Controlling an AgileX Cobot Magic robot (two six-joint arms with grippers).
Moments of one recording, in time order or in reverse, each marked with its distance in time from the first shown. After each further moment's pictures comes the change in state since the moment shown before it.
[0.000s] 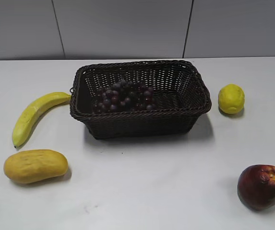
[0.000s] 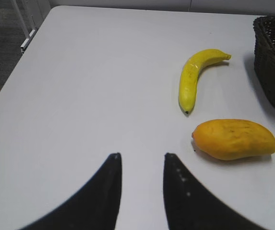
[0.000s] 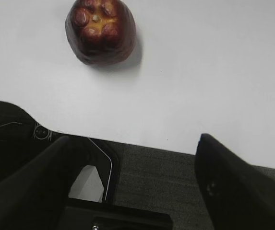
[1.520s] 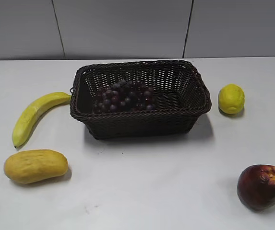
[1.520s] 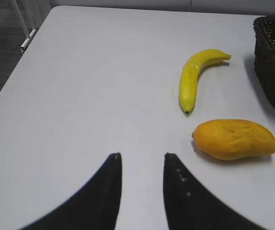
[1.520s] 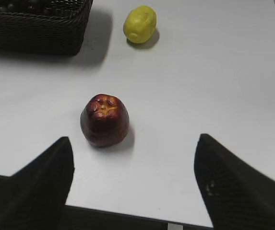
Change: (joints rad) left arm 0.000 0.000 0.000 0.000 0.001 0.000; right arm 0.000 -0.542 0.002 -0.001 0.006 0.000
